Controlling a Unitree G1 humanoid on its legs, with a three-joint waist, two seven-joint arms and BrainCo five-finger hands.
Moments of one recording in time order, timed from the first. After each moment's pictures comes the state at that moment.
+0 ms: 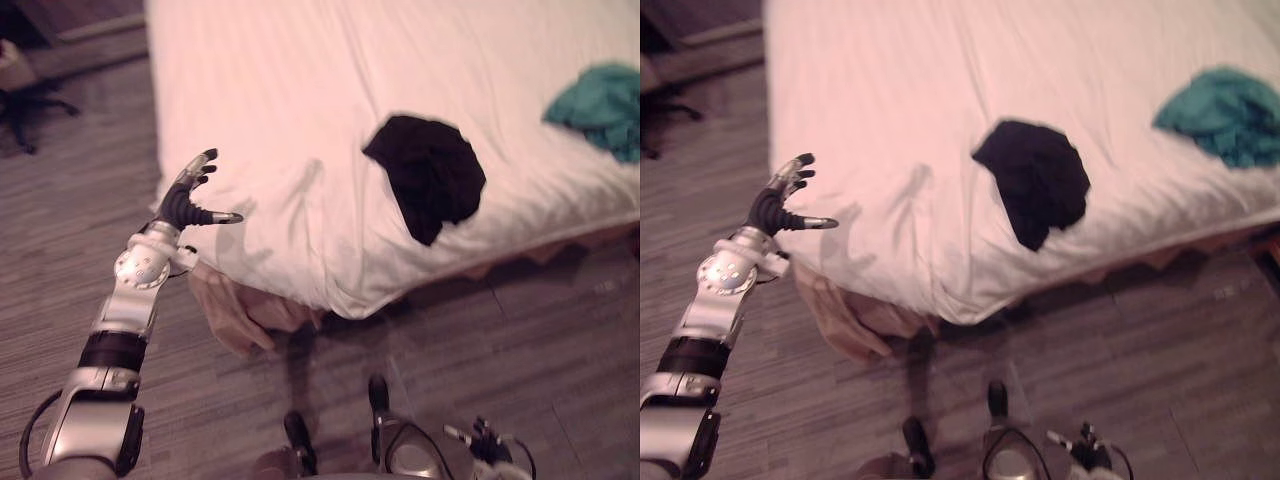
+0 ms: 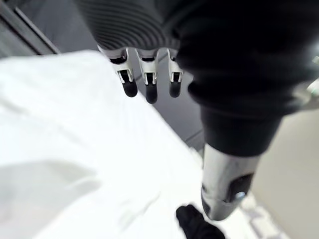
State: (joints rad) left arm -0.76 0.60 -0.12 0.66 0.09 -0.21 -0.06; right arm 0.09 -0.16 -0.37 0.68 0.16 -0.06 0.10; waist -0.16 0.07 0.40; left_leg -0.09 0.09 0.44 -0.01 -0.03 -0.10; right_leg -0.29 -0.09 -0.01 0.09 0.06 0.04
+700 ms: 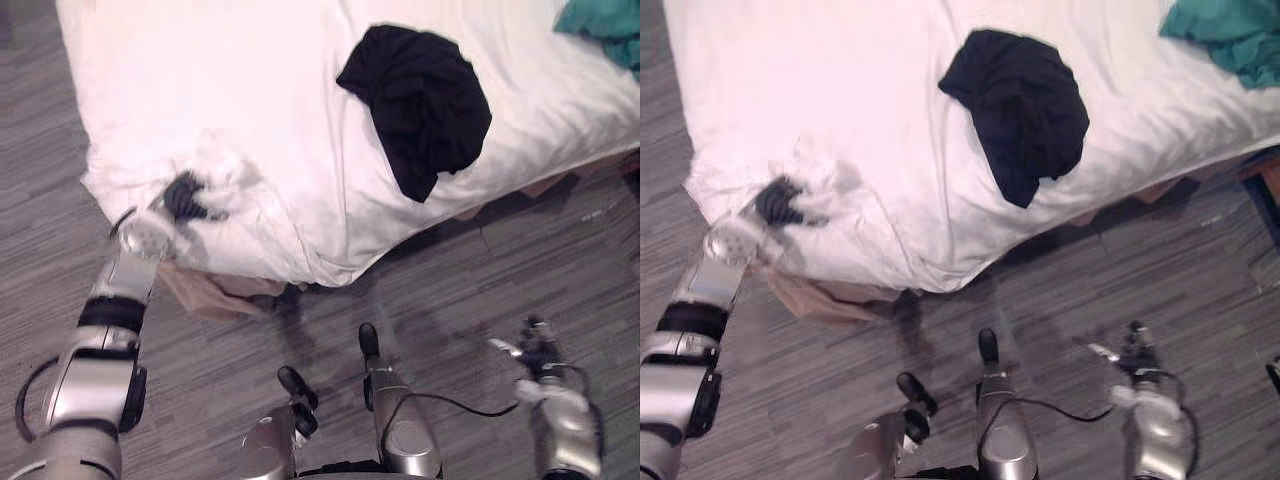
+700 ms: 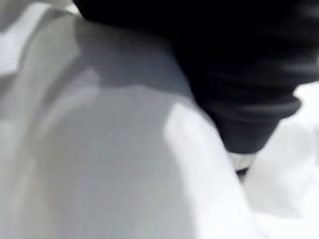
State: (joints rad) left arm -0.25 0.59 0.15 0.74 0.31 -0.11 -0.17; right arm 0.04 -0.45 -0.56 0.34 0.27 -0.04 0.02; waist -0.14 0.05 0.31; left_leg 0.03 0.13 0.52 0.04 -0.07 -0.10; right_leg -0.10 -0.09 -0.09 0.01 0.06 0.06
